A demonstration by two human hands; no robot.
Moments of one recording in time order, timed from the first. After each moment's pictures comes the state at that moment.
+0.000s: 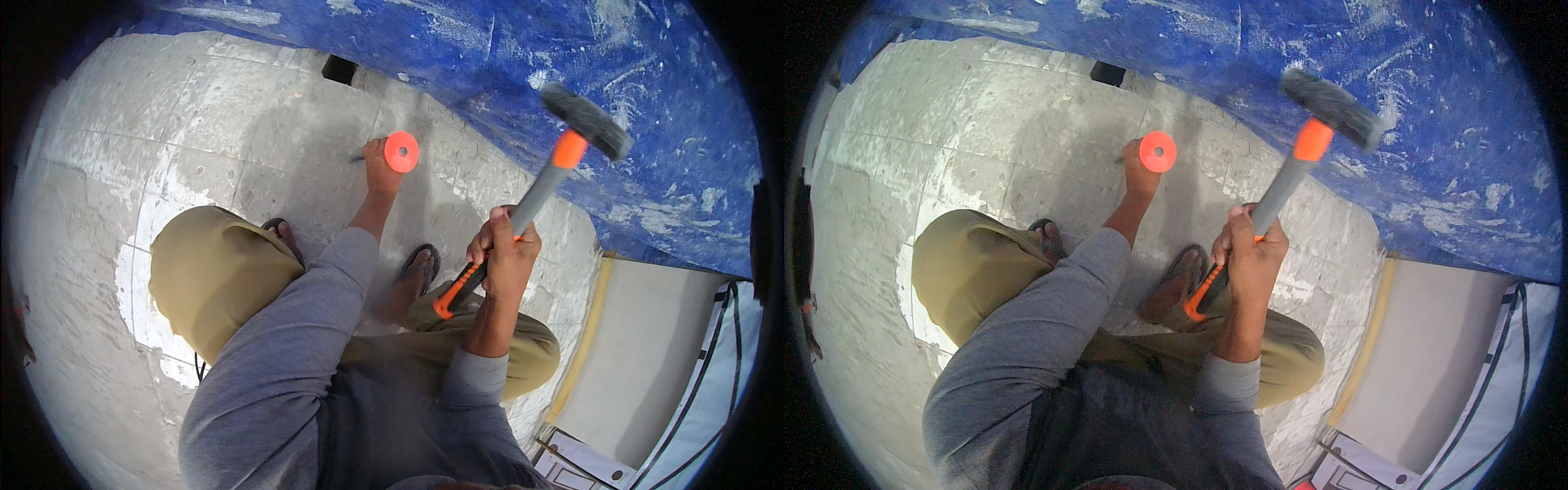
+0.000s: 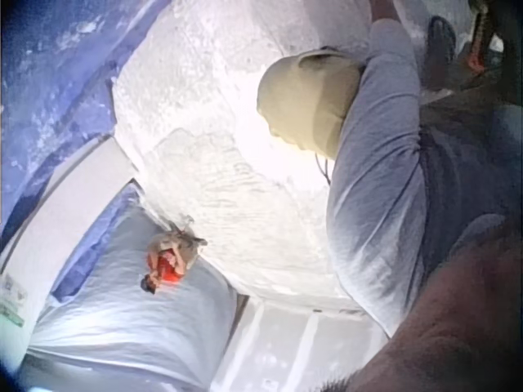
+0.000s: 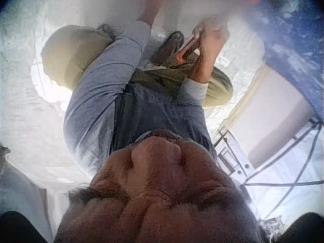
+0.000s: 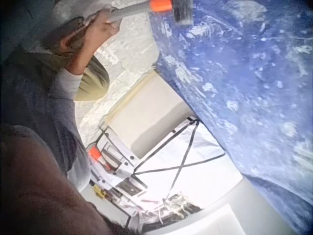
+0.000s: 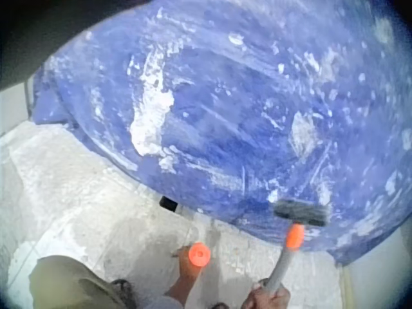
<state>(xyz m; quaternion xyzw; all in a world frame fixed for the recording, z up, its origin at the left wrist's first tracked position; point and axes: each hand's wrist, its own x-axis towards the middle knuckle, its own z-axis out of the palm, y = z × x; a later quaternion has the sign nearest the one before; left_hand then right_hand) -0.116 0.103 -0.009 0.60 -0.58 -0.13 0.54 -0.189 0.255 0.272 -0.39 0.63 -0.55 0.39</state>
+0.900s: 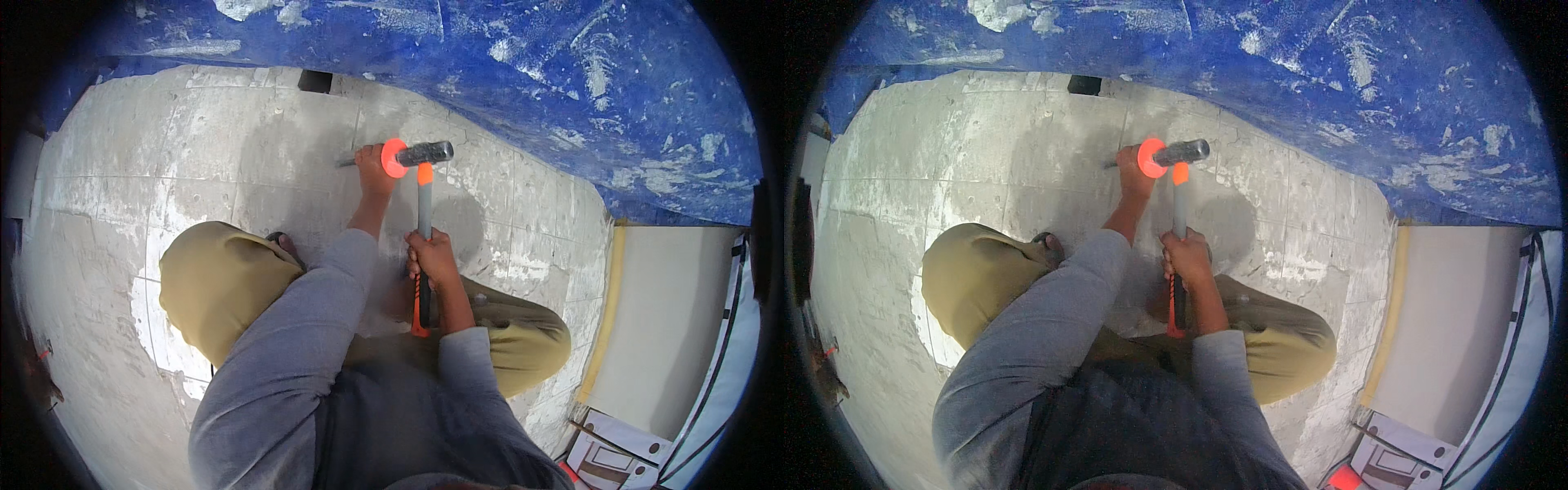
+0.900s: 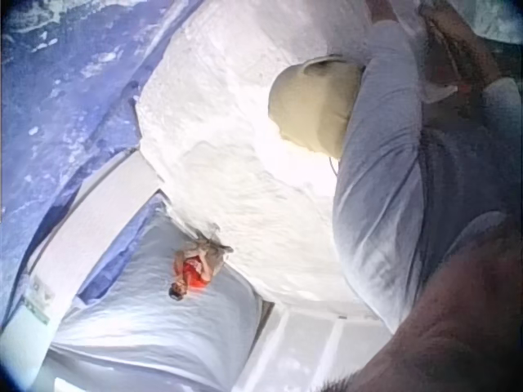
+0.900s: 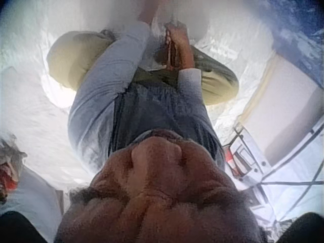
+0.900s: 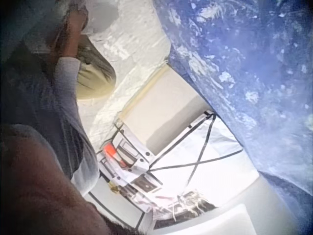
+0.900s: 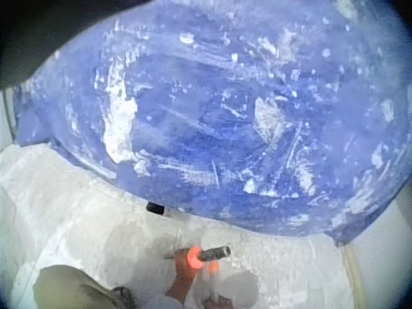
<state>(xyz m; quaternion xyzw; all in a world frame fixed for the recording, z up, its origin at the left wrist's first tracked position) -0.136 0.107 0.000 0.57 -0.66 -0.11 0.48 -0.208 0.277 0.147 -0.24 0.71 -0.32 0.58</state>
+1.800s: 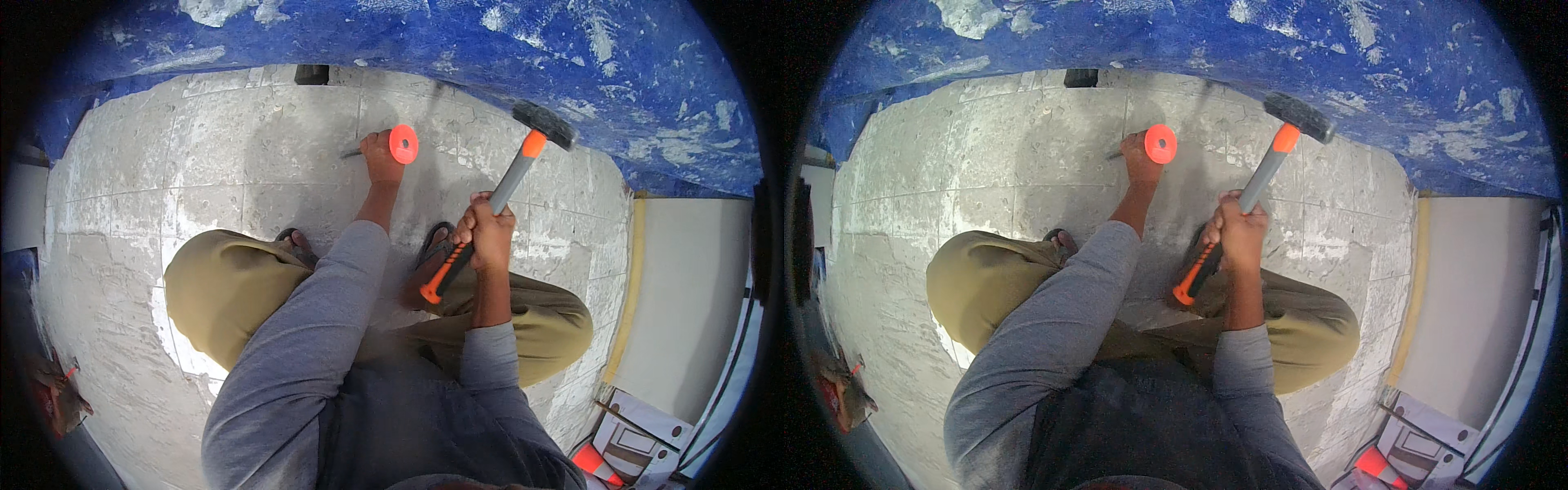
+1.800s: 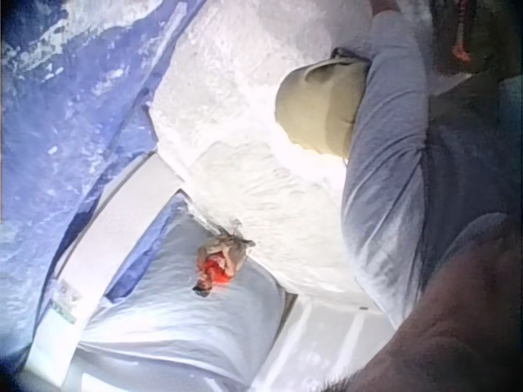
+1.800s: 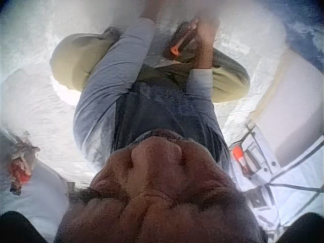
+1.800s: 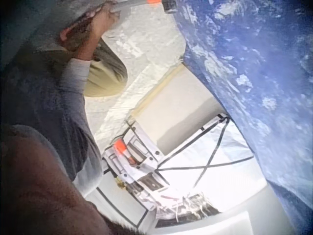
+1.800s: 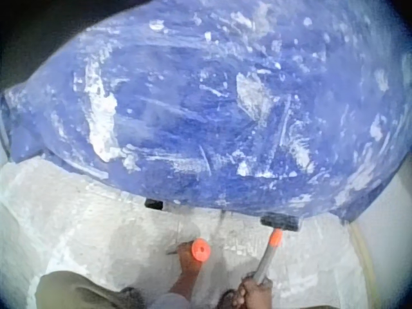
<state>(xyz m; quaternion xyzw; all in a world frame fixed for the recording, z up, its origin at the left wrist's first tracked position) -0.142 0.104 -0.011 0.60 -0.65 -0.10 0.46 -0.228 0.269 0.196 -0.16 0.63 -0.59 0.47</state>
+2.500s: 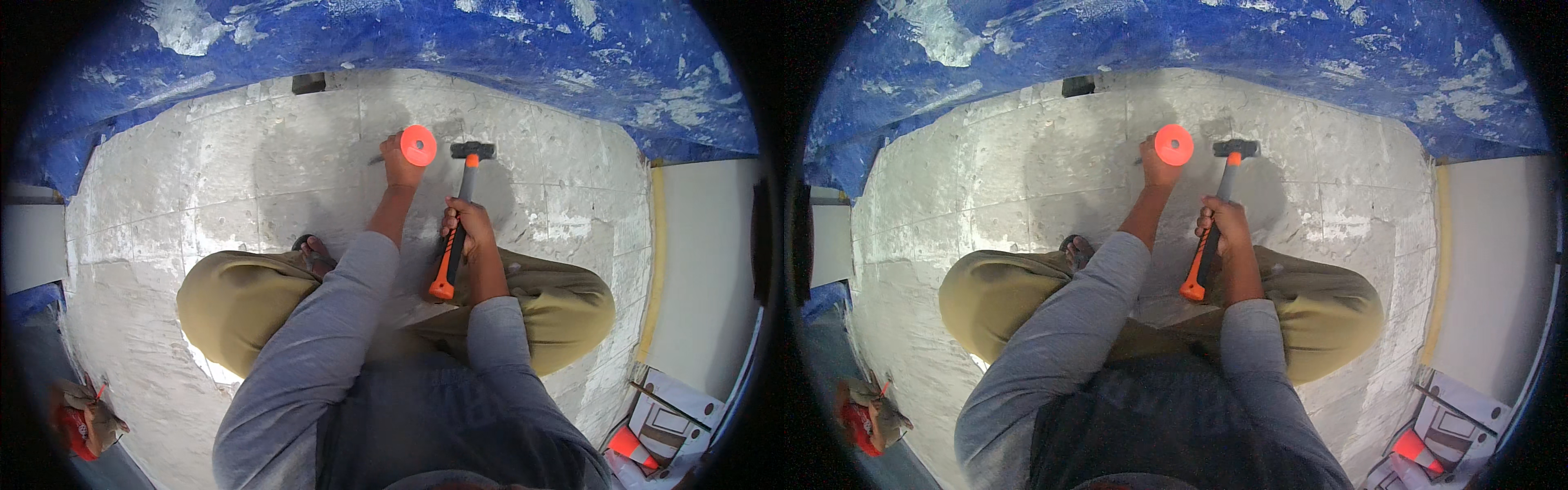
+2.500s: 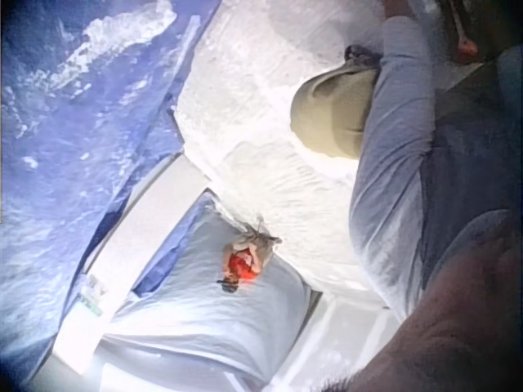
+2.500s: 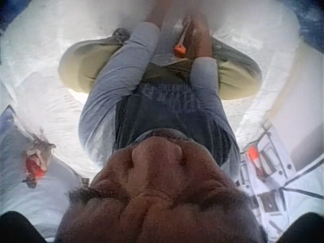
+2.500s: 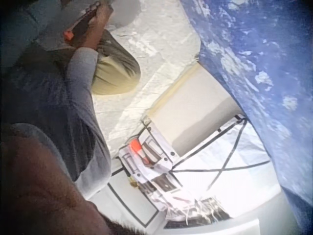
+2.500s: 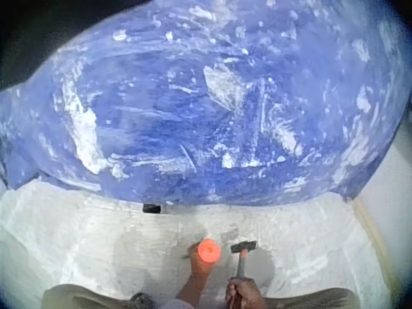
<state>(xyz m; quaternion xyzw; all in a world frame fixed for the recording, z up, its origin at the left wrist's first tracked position) -0.158 0.126 0.011 0.53 -0.72 -0.15 0.43 -0.247 0.267 0.114 0.00 0.59 -0.52 0.62</state>
